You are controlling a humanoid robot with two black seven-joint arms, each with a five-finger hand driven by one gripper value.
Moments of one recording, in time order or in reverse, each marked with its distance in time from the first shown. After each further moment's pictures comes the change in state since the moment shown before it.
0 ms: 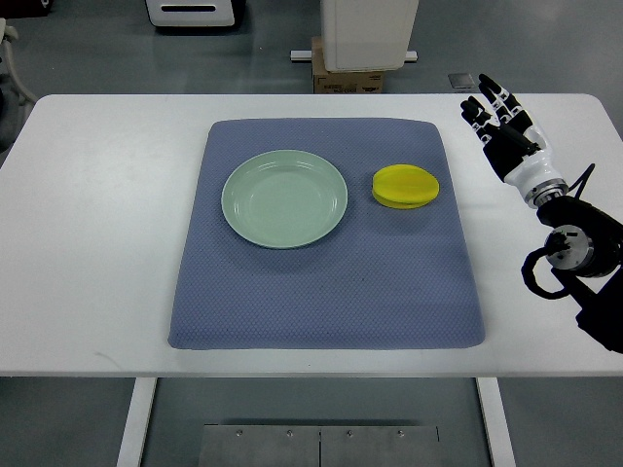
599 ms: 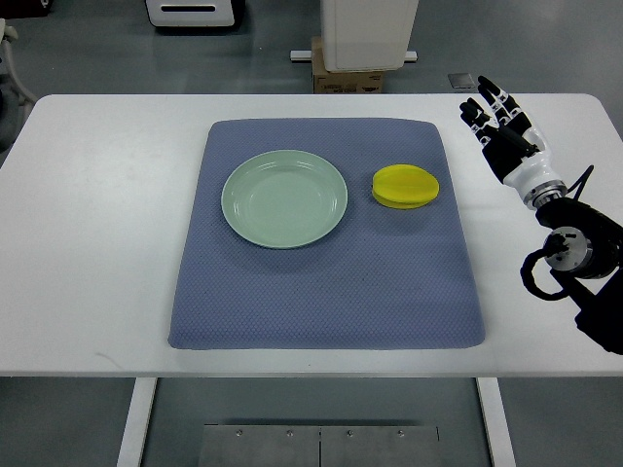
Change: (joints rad) left arm 0.008 0.000 0.001 0.000 -0.001 0.000 0.000; right arm -0.003 0.003 -0.001 -0.004 0.000 0.000 0.002
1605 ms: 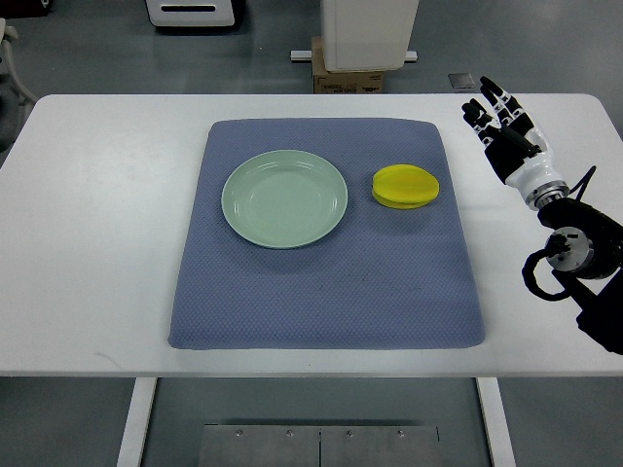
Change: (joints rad) left arm 0.000 0.000 0.000 0.000 0.000 0.000 0.000; right arm 0.000 -0.001 0.000 -0.006 0.000 0.000 0.000
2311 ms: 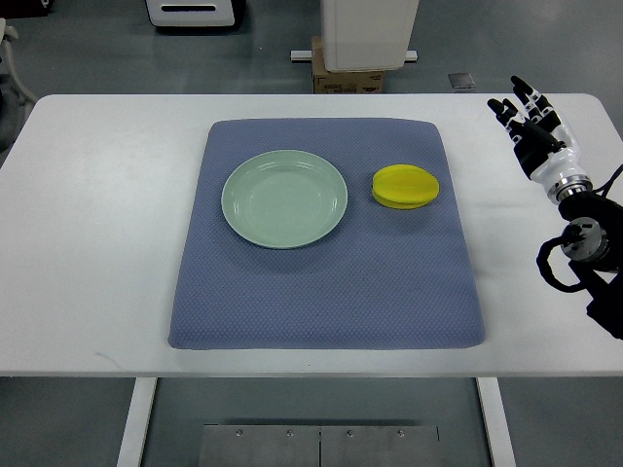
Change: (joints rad) left arm 0.000 0.000 0.001 0.000 0.000 0.000 0.000; right arm 0.061 0.010 0.001 -0.162 0.000 -0.064 -0.003
